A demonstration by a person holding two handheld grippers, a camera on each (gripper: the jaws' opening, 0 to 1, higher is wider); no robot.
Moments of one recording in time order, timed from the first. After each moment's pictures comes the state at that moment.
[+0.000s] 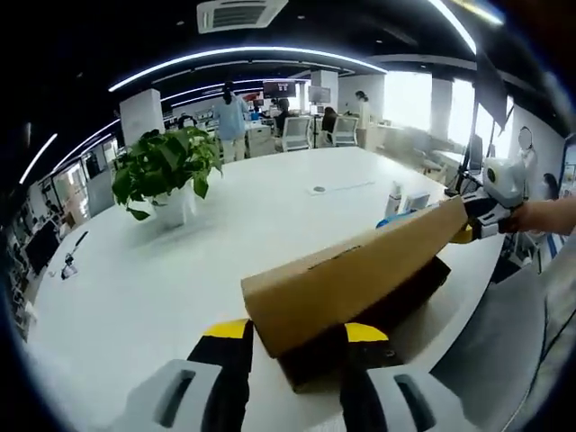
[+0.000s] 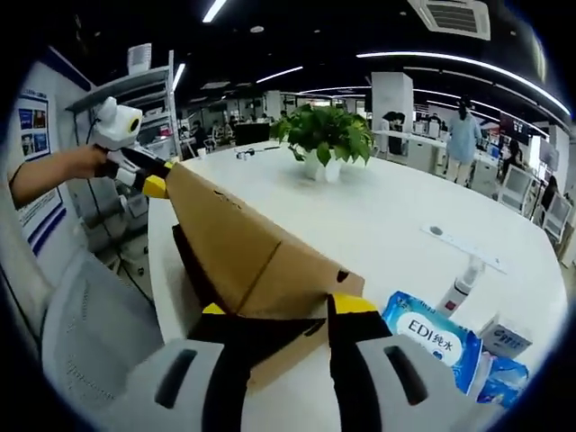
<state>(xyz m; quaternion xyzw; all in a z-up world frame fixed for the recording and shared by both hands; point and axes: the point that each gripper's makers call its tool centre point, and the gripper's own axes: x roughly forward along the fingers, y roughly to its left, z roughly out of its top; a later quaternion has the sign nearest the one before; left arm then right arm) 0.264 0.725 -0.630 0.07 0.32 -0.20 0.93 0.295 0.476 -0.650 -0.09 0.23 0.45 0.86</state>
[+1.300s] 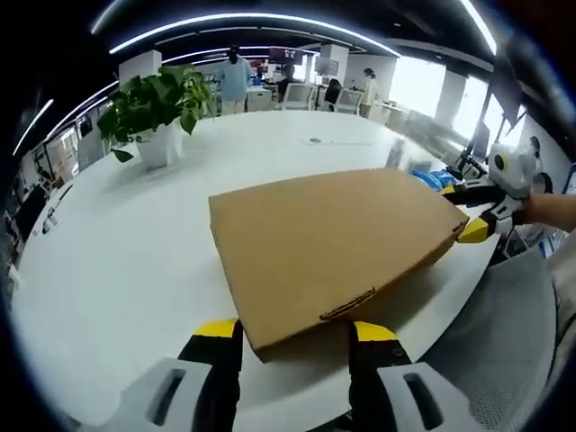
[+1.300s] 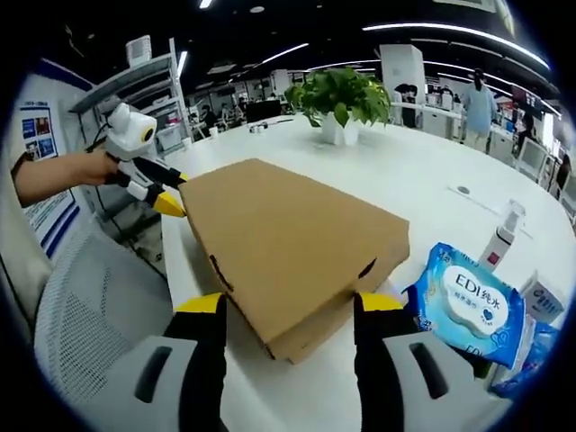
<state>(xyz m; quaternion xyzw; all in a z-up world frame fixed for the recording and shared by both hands) 0.235 0.710 -0.711 0.03 0.40 -0.20 0.89 0.267 0.489 -0.709 -0.08 0.29 0.47 0.83</state>
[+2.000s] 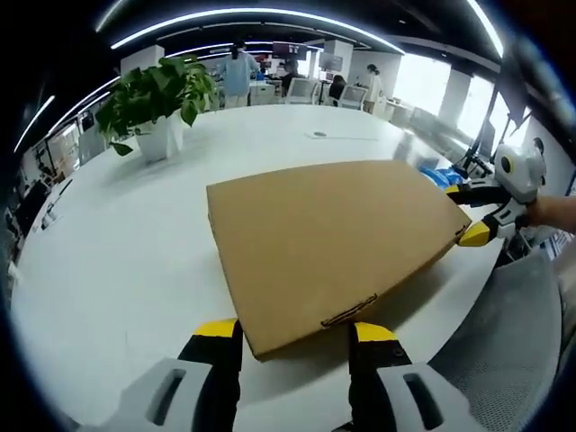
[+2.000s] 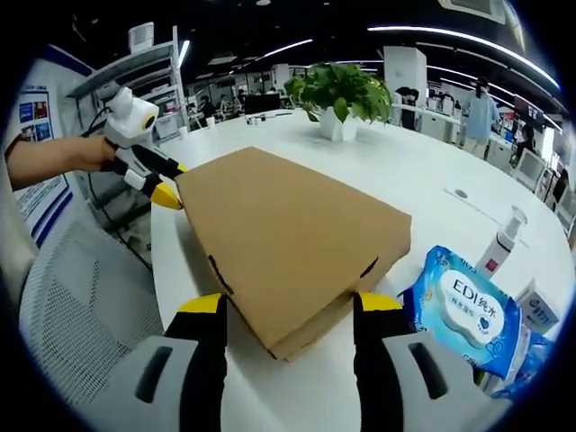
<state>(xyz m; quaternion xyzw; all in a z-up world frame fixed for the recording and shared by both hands) 0.248 0.711 -0.720 0.03 0.41 -0.19 0.89 0.281 0.490 -0.718 -0.11 0.29 0.46 0.83</state>
